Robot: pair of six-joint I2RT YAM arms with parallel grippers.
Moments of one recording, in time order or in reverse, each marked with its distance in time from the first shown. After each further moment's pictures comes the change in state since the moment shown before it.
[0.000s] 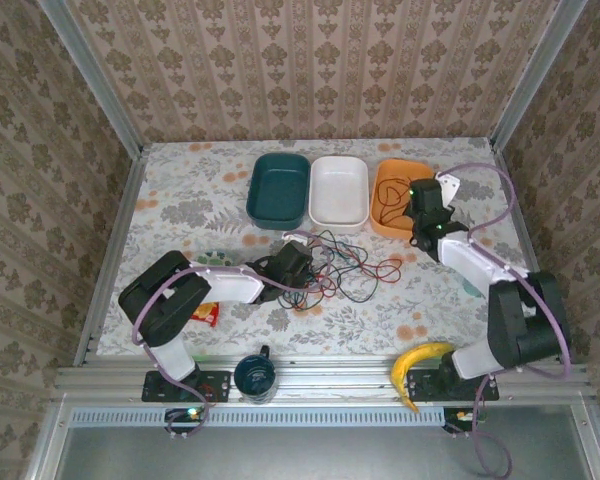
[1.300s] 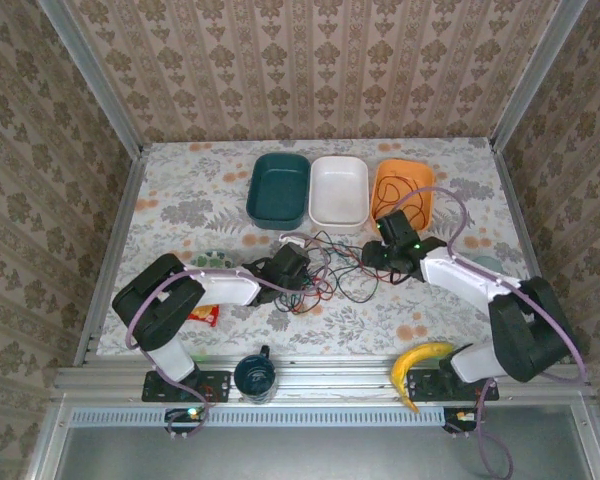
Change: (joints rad) left arm 0.000 -0.033 -0.024 -0.028 -0.003 0.009; right arm 0.276 -0.047 -0.111 -0.372 -0.487 -0.053
